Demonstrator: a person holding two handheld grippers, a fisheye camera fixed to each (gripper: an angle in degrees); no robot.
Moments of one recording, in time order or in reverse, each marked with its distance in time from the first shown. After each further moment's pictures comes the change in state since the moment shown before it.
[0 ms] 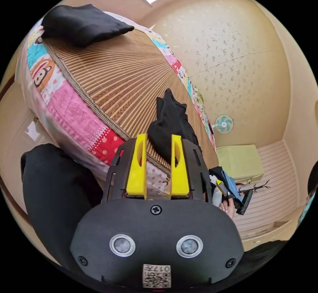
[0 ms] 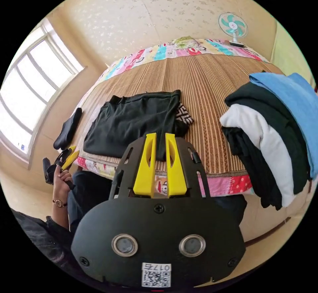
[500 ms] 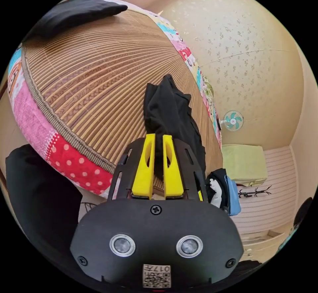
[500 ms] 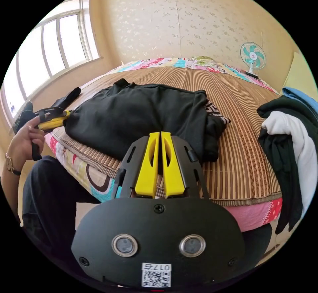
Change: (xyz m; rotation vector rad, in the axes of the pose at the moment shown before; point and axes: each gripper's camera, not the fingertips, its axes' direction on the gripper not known) left arm 0.098 -0.024 0.068 0.028 0.088 0.074; right arm -0.032 0.072 0.104 0.175 0.069 -0.126
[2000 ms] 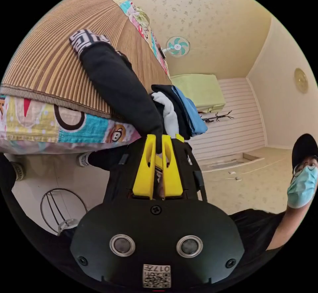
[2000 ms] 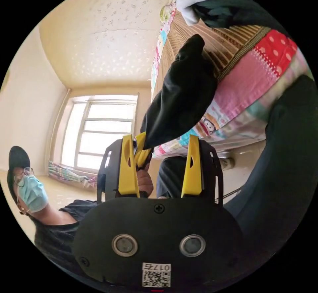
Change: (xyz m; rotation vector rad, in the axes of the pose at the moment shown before) left arm 0.112 0.187 0.052 -0.614 0.415 0.277; right arm 0.277 0.101 -0.113 -0.066 -1.131 0.901
